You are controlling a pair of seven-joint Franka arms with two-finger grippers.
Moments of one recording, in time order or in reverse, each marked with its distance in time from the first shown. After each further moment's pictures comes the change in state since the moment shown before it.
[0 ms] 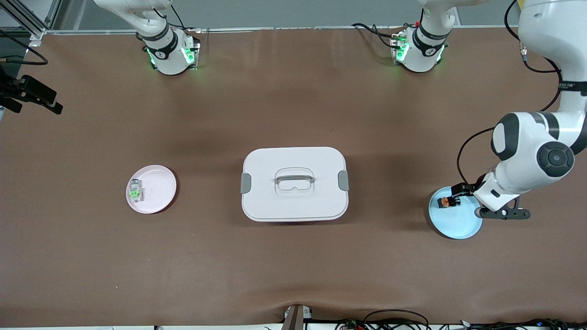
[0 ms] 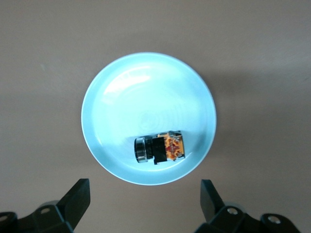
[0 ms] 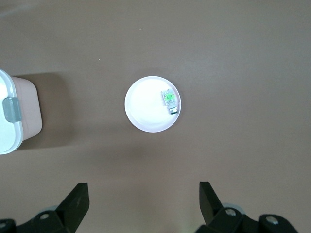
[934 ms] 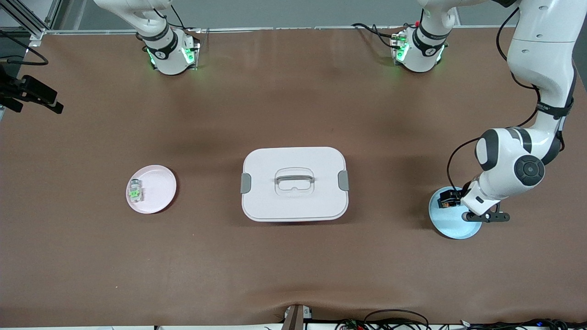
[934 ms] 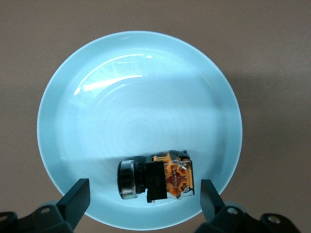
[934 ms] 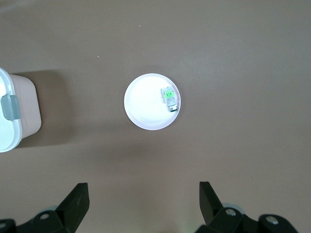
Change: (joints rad) left arm 0.015 0.111 -0.003 -0.059 -0.034 0.204 -0.016; right arm 0.000 0.001 -0.001 0.000 -0.001 -0.010 0.000
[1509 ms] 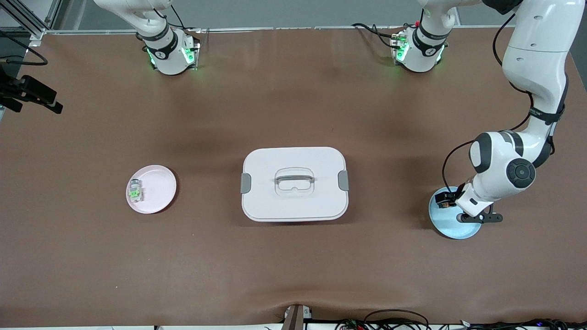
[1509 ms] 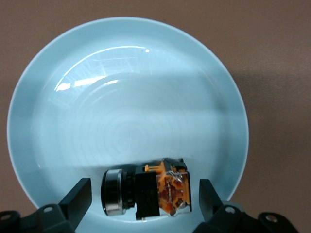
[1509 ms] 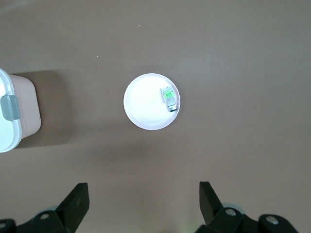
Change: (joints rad) left arm 0.000 0.050 -0.001 0.000 -0.002 0.045 -0.017; right arm 0.000 0.000 -0.002 0.000 0.000 0.000 0.000
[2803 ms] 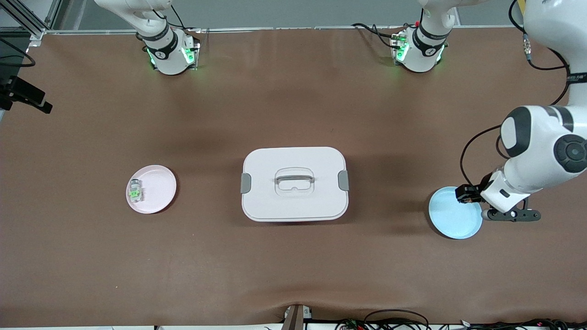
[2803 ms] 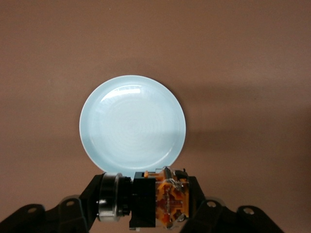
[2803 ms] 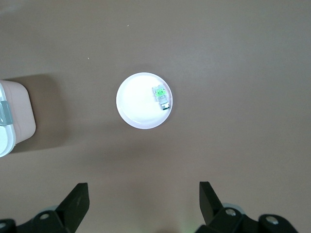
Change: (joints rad) left arm -0.003 -0.240 -0.060 0.161 -0.001 -0.395 -0.019; right arm -0.035 0.009 -0.010 0.023 0.000 -0.020 0.003
